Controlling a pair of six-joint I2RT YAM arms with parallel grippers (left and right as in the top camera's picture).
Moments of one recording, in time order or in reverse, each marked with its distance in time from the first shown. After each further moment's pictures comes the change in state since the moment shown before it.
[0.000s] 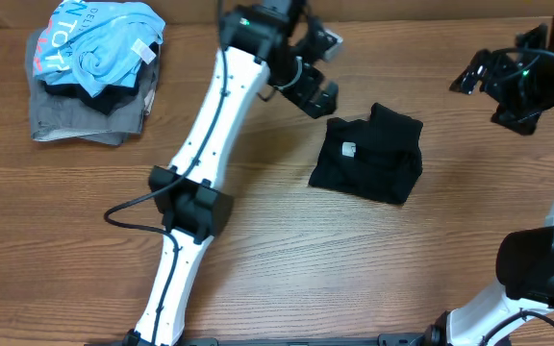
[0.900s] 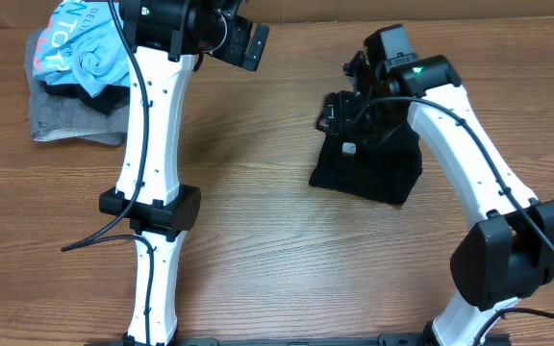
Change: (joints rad) left arm 0.182 -0.089 0.295 -0.131 -0.309 -0.158; right arm 0.534 0.004 -0.359 0.439 -0.038 0.026
